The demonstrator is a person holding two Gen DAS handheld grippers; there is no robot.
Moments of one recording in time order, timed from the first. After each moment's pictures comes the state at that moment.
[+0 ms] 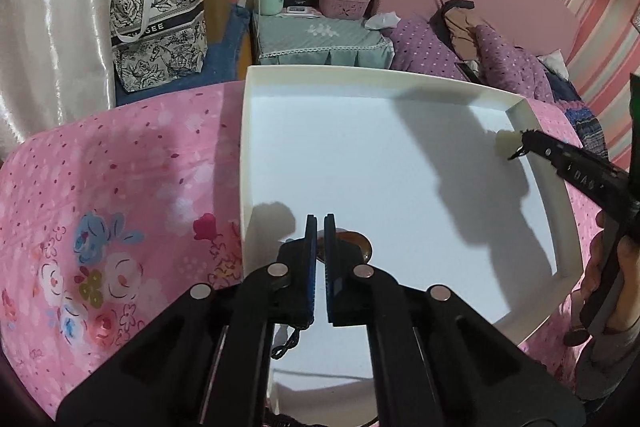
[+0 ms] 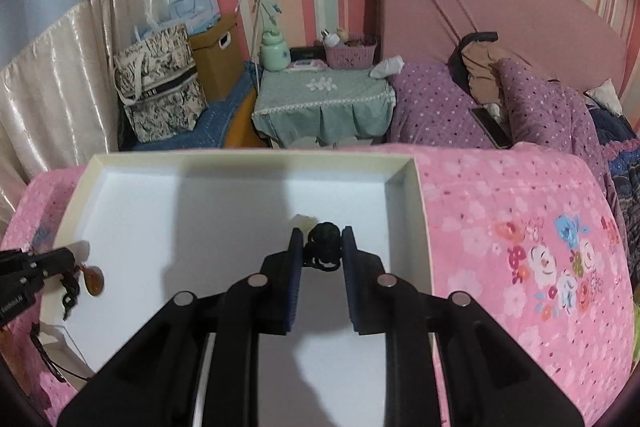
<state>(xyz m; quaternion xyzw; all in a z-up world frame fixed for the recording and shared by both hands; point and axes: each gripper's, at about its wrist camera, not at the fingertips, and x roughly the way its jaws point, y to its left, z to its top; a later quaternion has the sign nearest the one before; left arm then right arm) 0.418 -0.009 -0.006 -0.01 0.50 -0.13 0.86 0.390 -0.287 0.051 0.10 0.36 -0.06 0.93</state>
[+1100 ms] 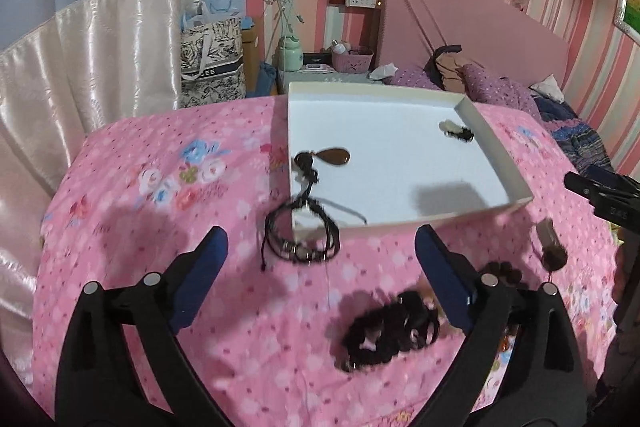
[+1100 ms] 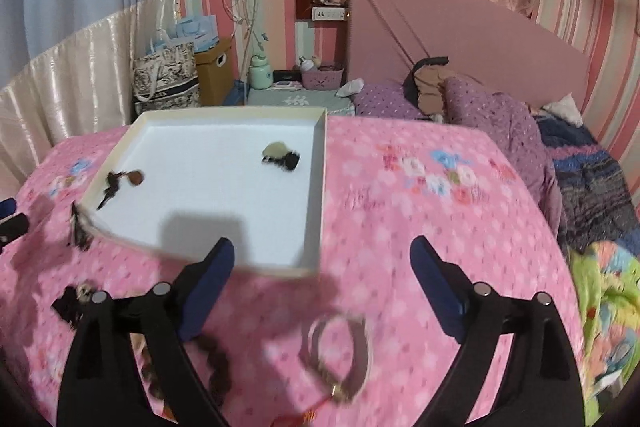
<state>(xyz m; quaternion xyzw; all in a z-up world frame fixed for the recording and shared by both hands) 0.220 0.026 0.060 0.01 0.39 -0.09 0.92 0.168 -0.287 0.070 0.08 0.30 -0.10 0.95</state>
